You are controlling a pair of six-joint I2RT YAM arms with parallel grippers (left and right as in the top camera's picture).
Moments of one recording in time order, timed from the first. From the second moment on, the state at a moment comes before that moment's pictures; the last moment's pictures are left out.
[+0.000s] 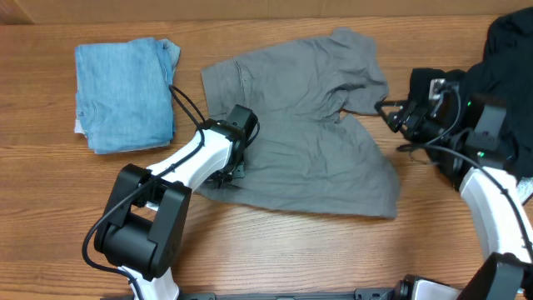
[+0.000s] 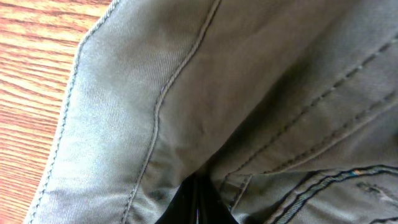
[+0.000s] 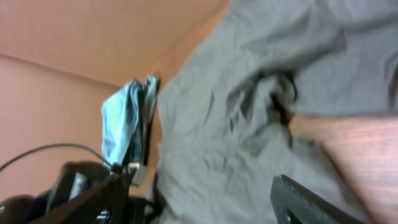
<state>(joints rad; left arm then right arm) -0.43 1.91 1.13 -0.83 -0.24 -0.54 -0.26 1.42 0.89 -0.22 -0.87 0.41</state>
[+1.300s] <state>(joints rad) -0.43 1.91 1.13 -0.83 -0.24 -0.54 -0.38 1.63 0.56 -0.07 -0.99 0.33</state>
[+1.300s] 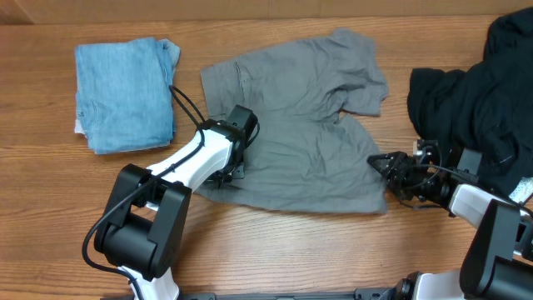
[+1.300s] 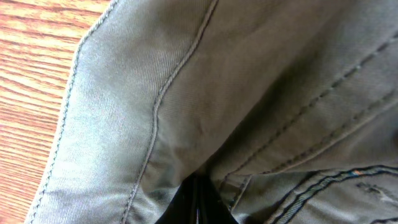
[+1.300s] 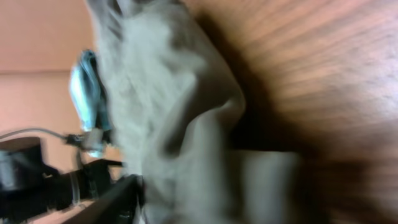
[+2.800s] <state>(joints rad) -0.43 1.91 1.13 -0.89 -0.25 -0.54 -0.07 1.68 1.38 -0.45 -0.26 0.29</state>
